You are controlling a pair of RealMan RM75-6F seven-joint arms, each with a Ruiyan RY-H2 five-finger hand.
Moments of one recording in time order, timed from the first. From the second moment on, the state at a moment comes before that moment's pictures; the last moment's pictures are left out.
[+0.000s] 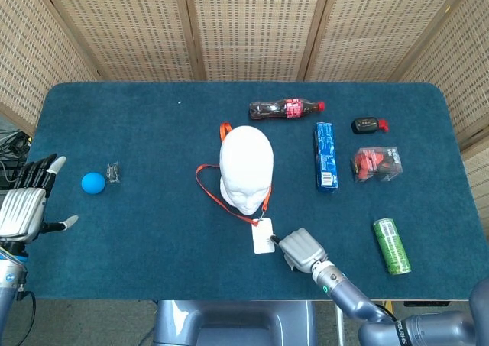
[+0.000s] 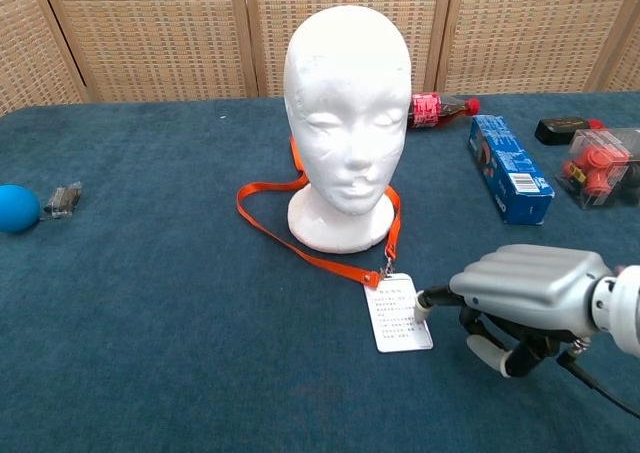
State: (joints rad) left arm -0.29 -1.03 -0.11 -1.83 1.28 1.34 0.16; right arm 0.76 -1.46 -0.08 -1.81 -0.96 0.91 -0.71
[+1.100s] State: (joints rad) left arm -0.28 -1.04 -0.11 -1.84 1.28 1.34 0.21; right arm 0.71 -1.27 -0.23 -2.00 -1.43 0.95 -0.61
